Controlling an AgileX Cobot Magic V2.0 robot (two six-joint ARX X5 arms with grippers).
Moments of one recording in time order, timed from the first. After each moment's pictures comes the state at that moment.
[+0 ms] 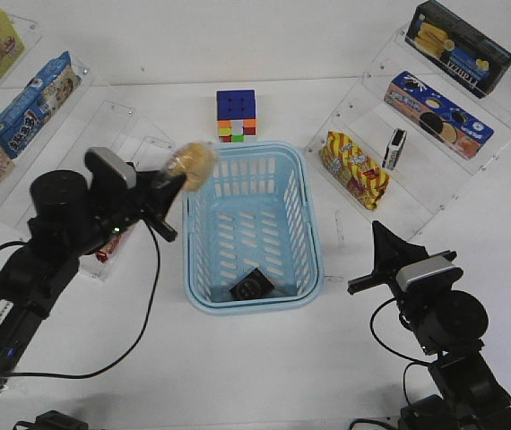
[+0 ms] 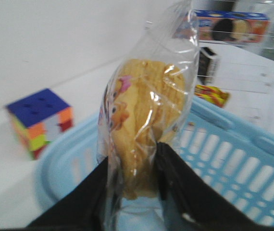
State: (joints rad) left arm -0.38 1.25 1.28 -0.20 0.43 0.12; right arm 0.30 0.57 0.53 0.06 0.00 0.08
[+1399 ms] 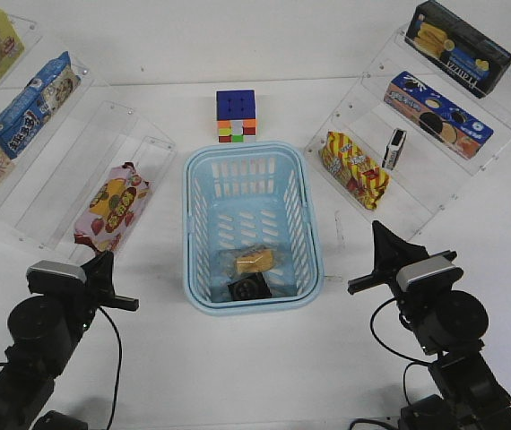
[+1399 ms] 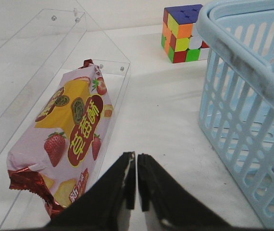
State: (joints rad) left arm -0.35 0.61 0.63 -0.19 -0.12 -0.04; right arm 0.30 0.57 0.53 0.06 0.00 0.08
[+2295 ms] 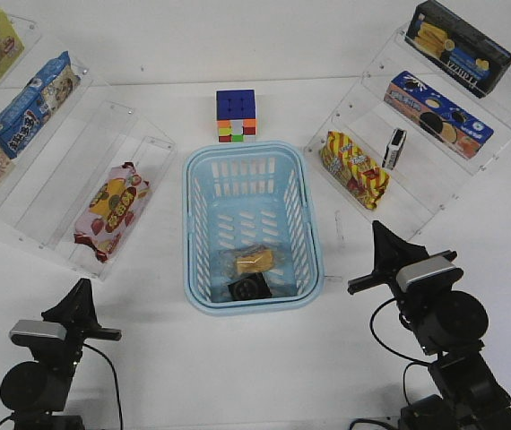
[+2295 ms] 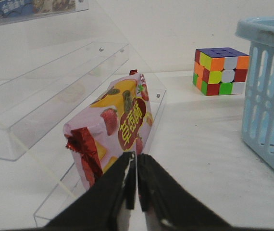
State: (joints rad) left arm -0.04 0.09 0.10 0.11 0.08 0.00; right arm 0.30 0.57 0.53 0.06 0.00 0.08
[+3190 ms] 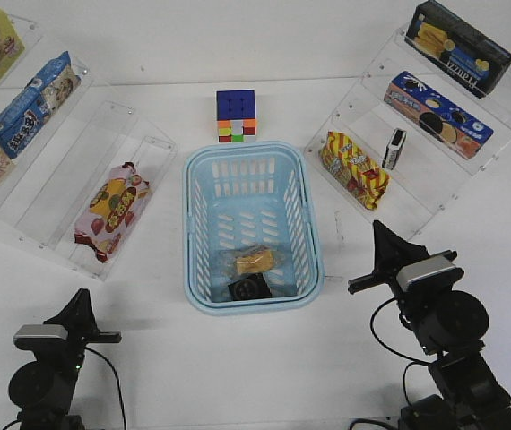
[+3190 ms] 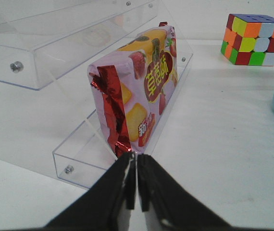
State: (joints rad) left arm -0.02 0.01 0.03 -0.01 0.03 -0.04; right arm 0.30 0.57 0.53 0.06 0.00 0.08
